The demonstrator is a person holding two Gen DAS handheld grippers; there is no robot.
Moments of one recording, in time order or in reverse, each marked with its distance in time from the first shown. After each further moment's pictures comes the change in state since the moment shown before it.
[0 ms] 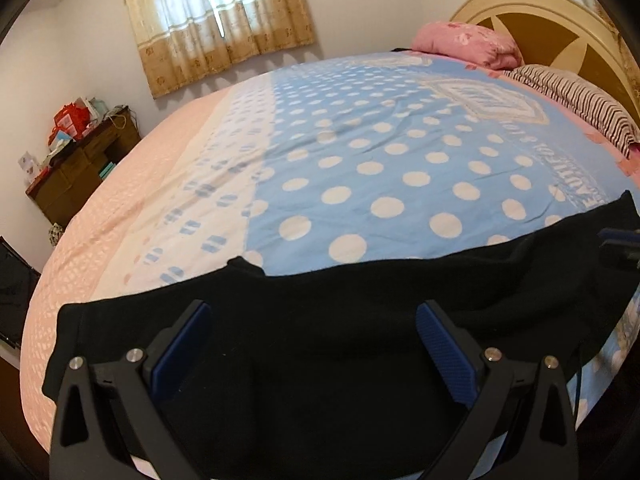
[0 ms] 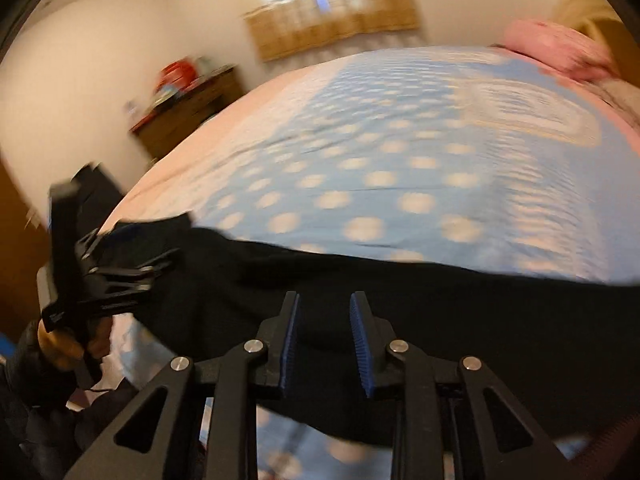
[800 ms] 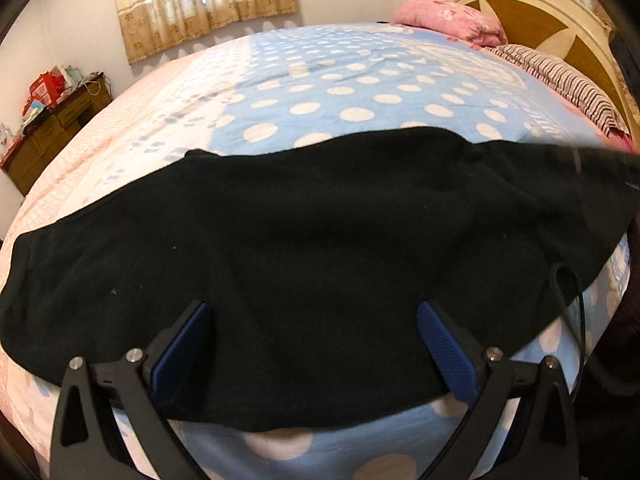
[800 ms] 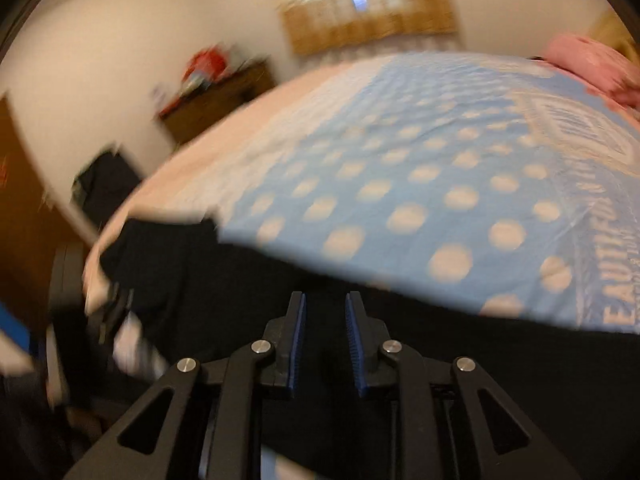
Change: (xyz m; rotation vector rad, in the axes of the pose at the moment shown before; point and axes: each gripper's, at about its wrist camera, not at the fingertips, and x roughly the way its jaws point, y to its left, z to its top) left arm 0.010 -0.007 -0.063 -0.009 0.098 -0.117; right arm 0.048 0.045 0.004 -0.093 0.037 0.056
